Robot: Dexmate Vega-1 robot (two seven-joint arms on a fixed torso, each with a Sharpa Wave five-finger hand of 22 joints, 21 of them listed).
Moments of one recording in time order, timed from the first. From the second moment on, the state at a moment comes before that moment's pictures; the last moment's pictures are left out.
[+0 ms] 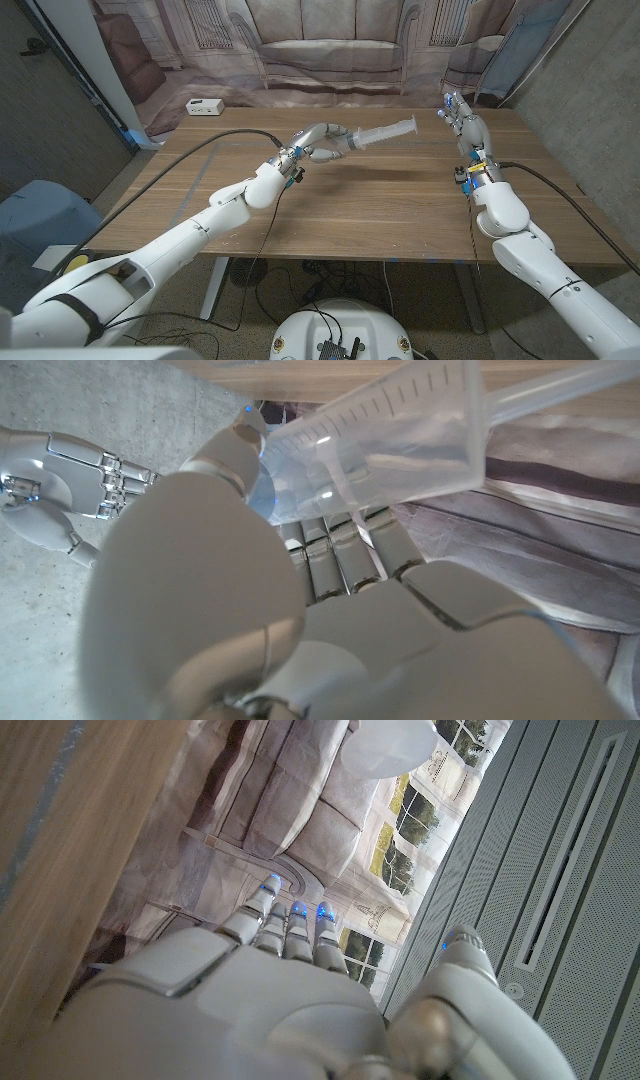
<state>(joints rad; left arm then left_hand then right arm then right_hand) 0.64 0.57 0.69 -1.41 0.38 -0.42 0.33 1.20 0.00 0.47 -0.20 0.18 0.76 0.07 0.25 0.19 0.81 0.01 0.33 0.27 0.84 -0.04 0.25 0.18 0.78 0.04 0.57 0.19 -1.14 -0.63 -0.18 -1.74 0.37 0.45 -0.25 0.20 0.01 0.21 -0.13 0.19 0.18 0.08 0.19 0.18 0.12 0.14 0.20 0.19 0.00 0.06 0.20 0.22 0.22 -0.02 0.18 0.17</state>
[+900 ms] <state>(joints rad) 0.67 0.54 0.65 -1.41 0.33 -0.45 0.34 1.20 0.00 0.47 -0.19 0.18 0.77 0.07 0.24 0.19 0.81 0.01 0.33 0.28 0.85 -0.04 0.24 0.18 0.78 0.04 0.58 0.19 -1.16 -0.66 -0.15 -1.85 0.08 0.36 -0.38 0.19 0.00 0.20 -0.13 0.19 0.14 0.06 0.18 0.18 0.08 0.12 0.19 0.19 -0.05 0.05 0.19 0.21 0.16 -0.04 0.18 0.17</state>
